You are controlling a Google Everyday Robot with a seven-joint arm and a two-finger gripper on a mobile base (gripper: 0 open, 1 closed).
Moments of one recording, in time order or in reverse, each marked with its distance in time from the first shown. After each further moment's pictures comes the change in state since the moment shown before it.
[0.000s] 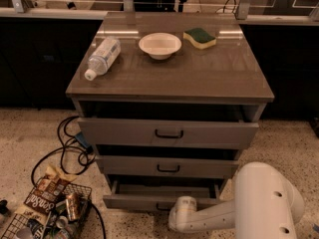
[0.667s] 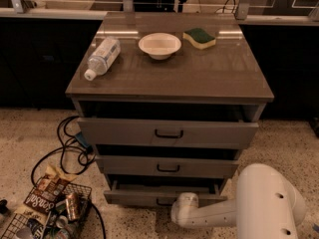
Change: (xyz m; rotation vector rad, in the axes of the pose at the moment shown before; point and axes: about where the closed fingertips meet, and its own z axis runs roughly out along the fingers) arm 0.007 -0.034 0.003 0.065 0.001 0.015
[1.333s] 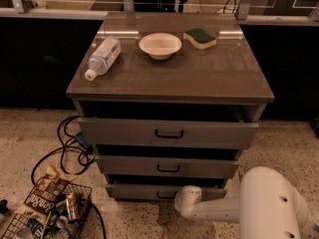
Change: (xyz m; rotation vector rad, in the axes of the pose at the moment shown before) arm 0.008 -0.064 0.001 0.125 -0.005 0.028
